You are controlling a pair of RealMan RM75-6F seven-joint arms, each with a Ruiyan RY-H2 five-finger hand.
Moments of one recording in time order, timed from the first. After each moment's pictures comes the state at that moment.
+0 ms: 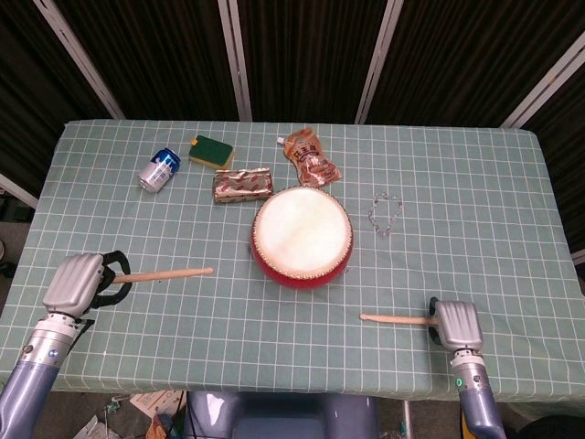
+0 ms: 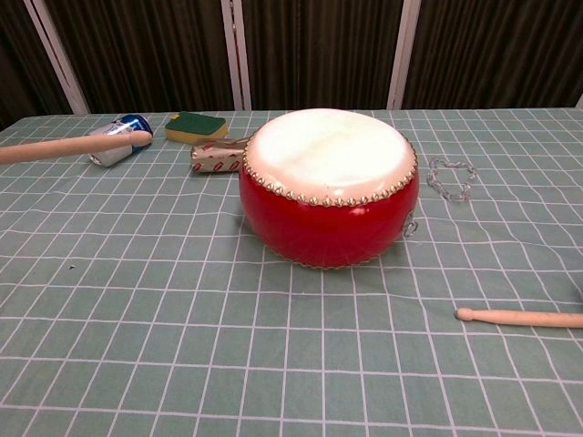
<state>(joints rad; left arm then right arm) -0.38 -1.06 -0.11 -2.02 1.15 1.24 0.24 0.25 -1.49 0.07 -1.56 -1.09 1.23 -0.65</state>
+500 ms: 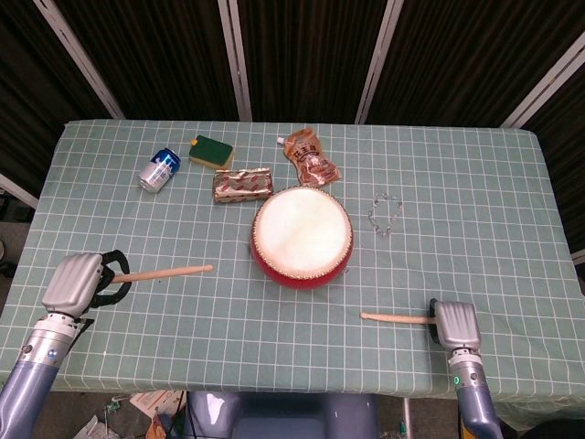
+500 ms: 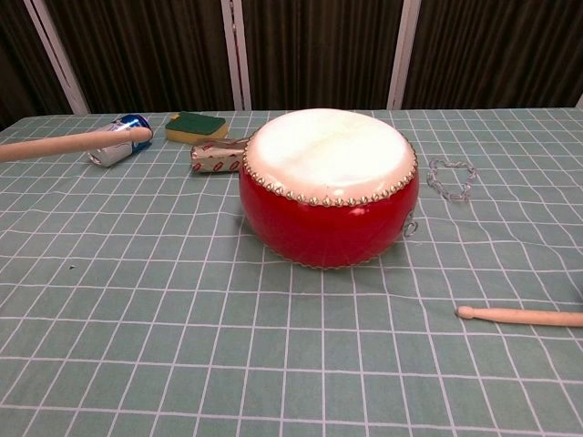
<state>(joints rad) -0.38 -1.06 -0.11 -2.02 1.15 1.24 0.24 0.27 -1.52 0.07 -1.53 -1.04 1.21 -0.68</state>
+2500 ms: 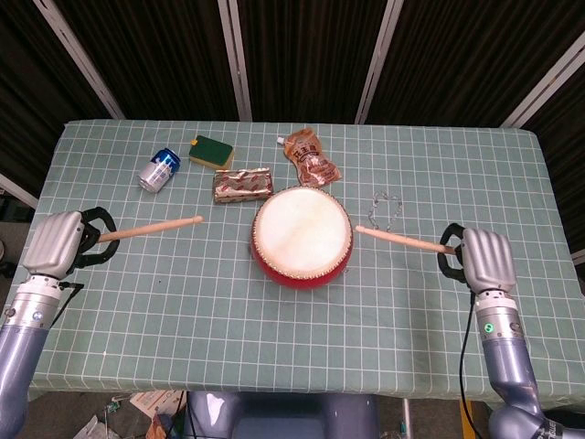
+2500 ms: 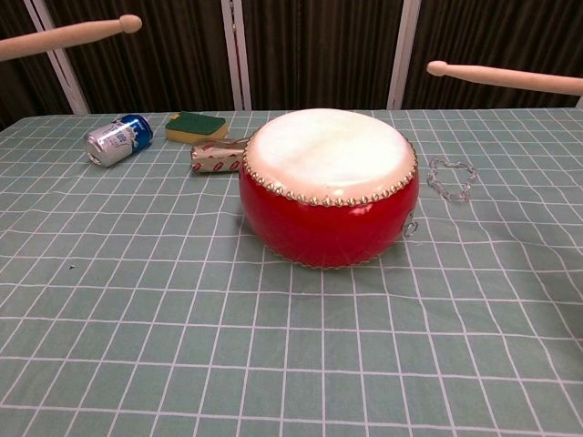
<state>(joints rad) -0.46 -0.98 -0.27 -1.98 1.02 1.19 0.14 0.46 -1.09 0.36 -2.08 -0.77 1.28 -0.58</state>
